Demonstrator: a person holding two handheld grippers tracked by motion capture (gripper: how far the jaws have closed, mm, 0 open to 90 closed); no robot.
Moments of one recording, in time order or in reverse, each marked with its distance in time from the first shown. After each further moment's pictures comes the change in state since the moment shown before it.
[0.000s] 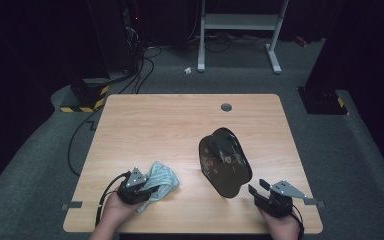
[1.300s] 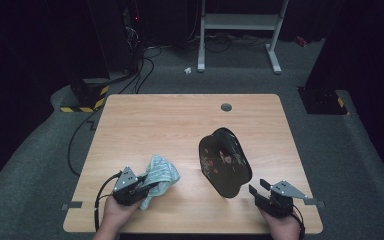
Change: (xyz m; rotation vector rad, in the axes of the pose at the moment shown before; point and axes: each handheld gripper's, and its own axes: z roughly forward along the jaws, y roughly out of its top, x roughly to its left) left arm -0.008 0.009 -0.028 -0.253 -0.022 -0.058; right arm 0.000 0.001 -0.002 -0.001 -0.001 -0.015
